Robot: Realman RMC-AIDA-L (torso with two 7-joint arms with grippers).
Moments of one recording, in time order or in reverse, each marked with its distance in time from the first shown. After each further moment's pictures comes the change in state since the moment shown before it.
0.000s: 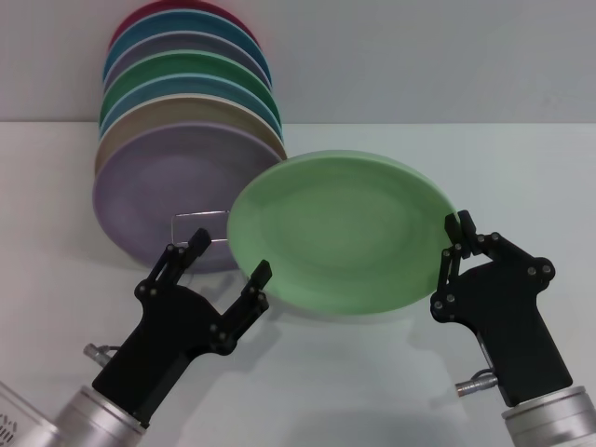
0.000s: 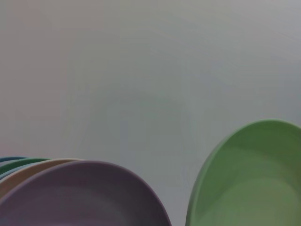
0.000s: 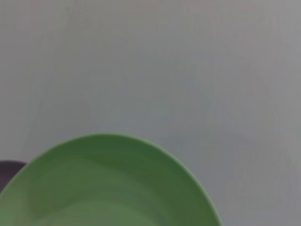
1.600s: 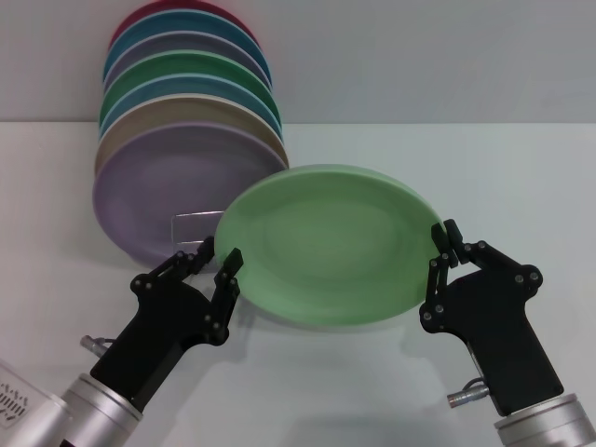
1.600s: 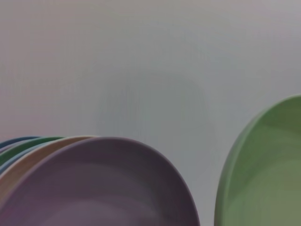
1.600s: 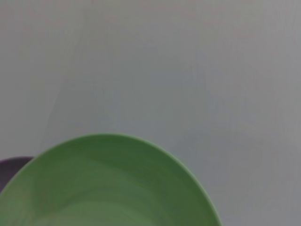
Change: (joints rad) left arm -0.017 0.003 -0.040 0.012 -0.002 -0.077 -0.001; right arm 0.004 0.000 -0.031 -0.001 0.000 0.003 -0.016
